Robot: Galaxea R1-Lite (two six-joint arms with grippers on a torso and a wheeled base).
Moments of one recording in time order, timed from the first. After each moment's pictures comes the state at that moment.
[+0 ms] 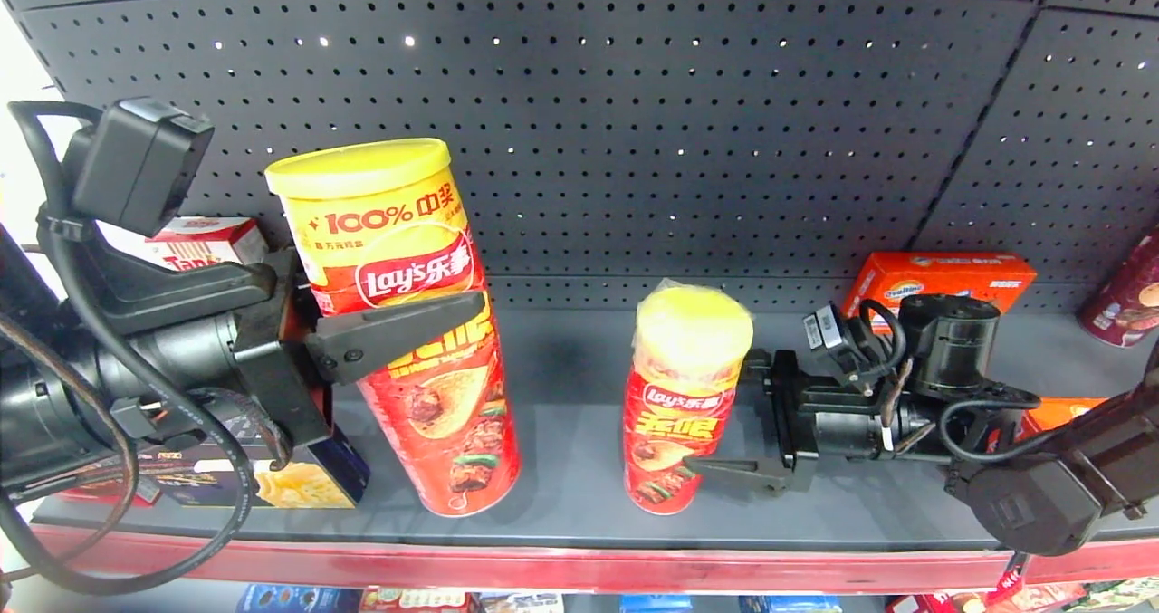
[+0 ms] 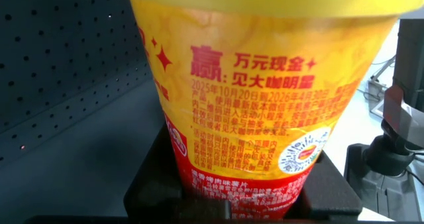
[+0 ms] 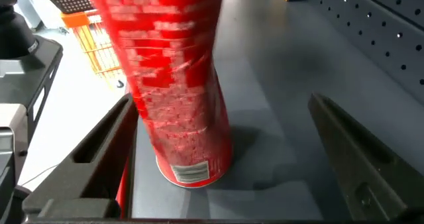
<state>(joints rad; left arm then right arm) -0.37 1.36 -0.65 -0.80 -0.69 -0.13 0.40 1.90 -0.71 -1.06 0.97 -0.33</state>
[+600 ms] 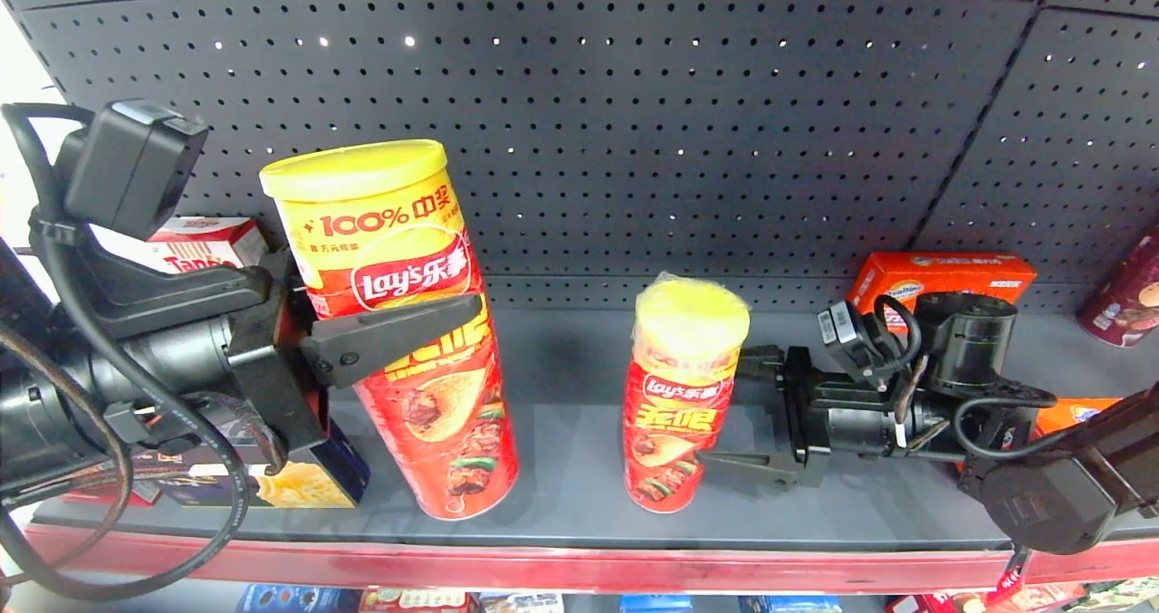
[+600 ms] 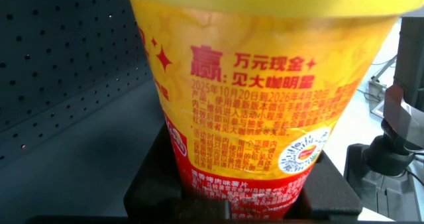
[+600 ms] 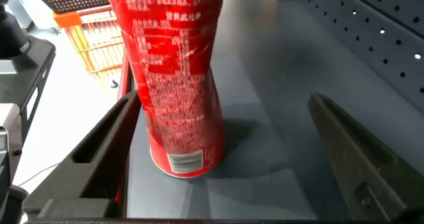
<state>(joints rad) -0.37 1.36 -0.65 -0.80 -0.69 -0.13 0.37 1.88 -0.69 -1.06 0.97 -0.33</state>
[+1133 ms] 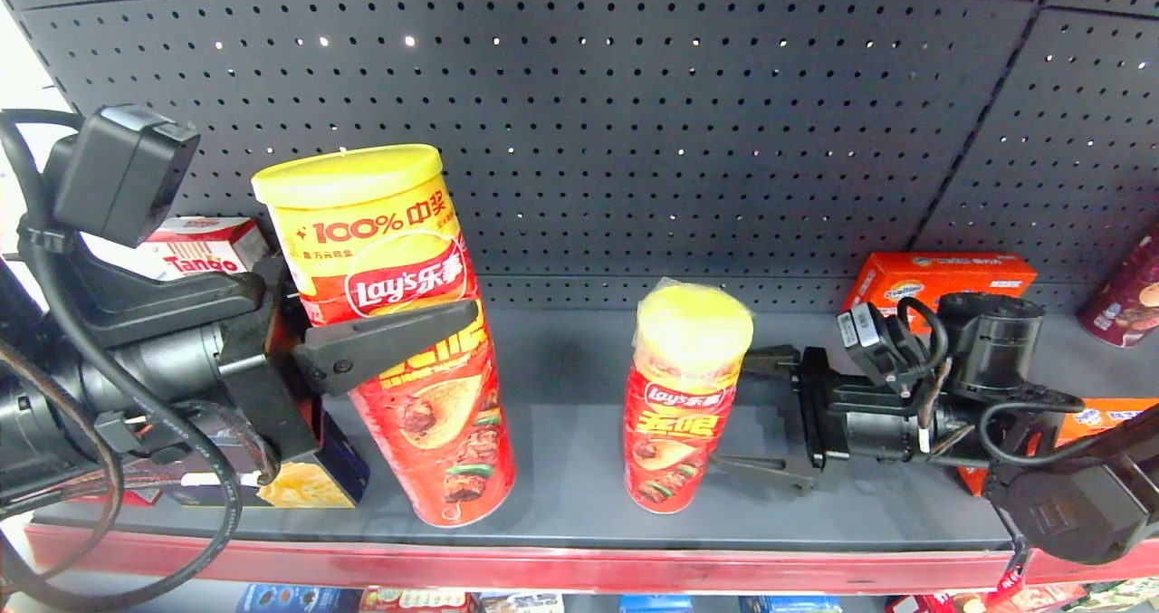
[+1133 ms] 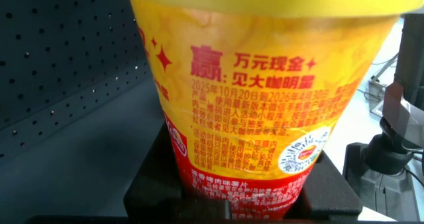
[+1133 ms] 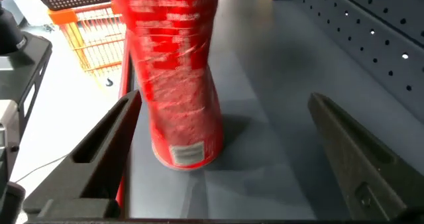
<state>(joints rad) -0.37 1.34 -0.63 -0.80 -0.69 -0.13 0.36 1.83 -0.64 -1.05 0.97 -0.36</state>
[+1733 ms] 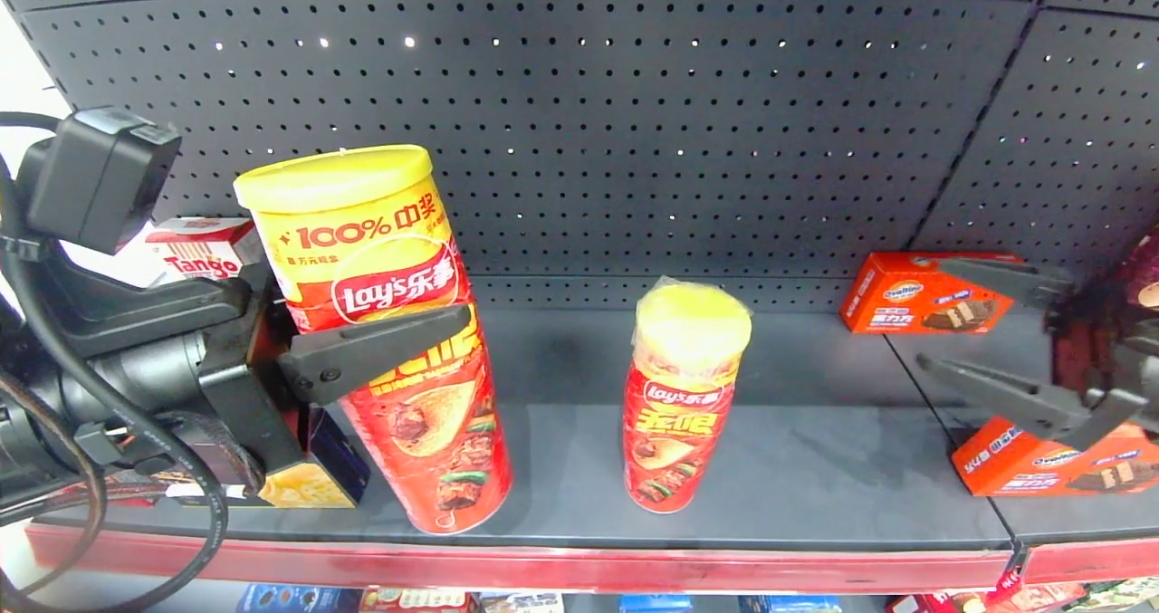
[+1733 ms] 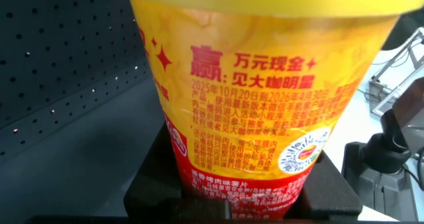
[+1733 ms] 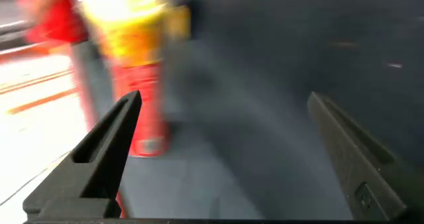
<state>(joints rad) -0.37 1.32 -0.62 -0.80 -0.69 -0.13 0.01 1.33 -0.47 -1.03 0.91 -0.16</state>
